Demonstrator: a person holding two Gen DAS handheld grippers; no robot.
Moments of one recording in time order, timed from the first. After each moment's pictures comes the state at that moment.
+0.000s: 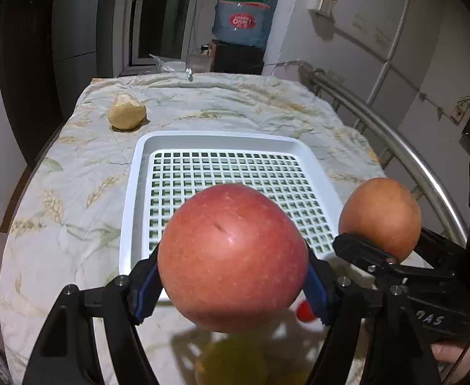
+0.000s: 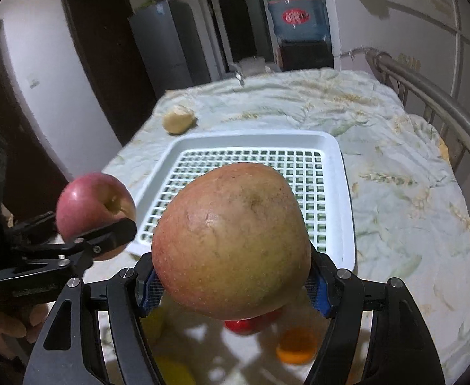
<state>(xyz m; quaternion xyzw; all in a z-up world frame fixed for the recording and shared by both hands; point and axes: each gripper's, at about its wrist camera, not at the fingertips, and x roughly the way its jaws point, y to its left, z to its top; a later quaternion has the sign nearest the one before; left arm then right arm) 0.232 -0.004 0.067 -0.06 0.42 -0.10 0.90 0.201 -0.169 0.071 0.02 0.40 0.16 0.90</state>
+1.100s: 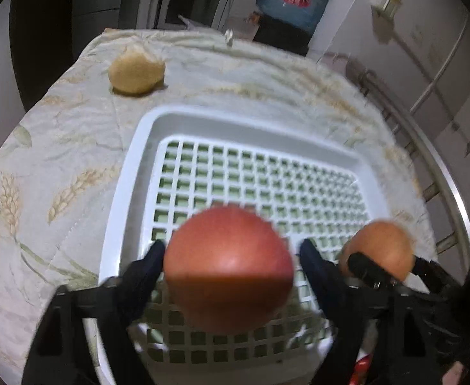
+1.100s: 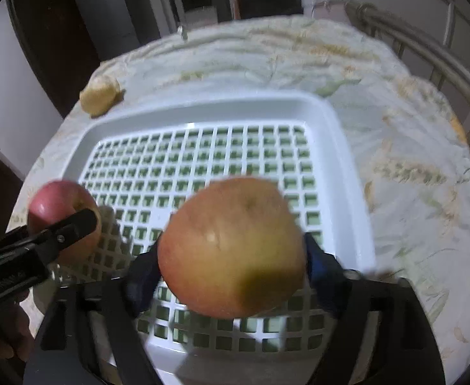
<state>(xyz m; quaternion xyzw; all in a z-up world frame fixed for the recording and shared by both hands) 0.329 0.023 0.009 -0.14 0.46 -0.07 0.87 0.312 -0.164 0.001 0.01 0.47 0.07 0.88</state>
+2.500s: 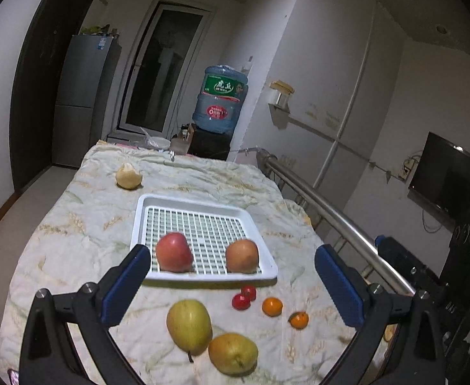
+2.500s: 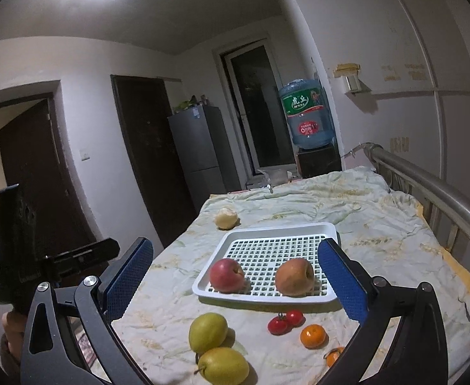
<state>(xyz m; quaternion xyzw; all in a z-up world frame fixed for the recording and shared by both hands) 0.049 0.037 0.156 -0.14 0.23 -0.16 0.95 0.024 -0.209 0.167 0.08 0.15 0.22 0.96</state>
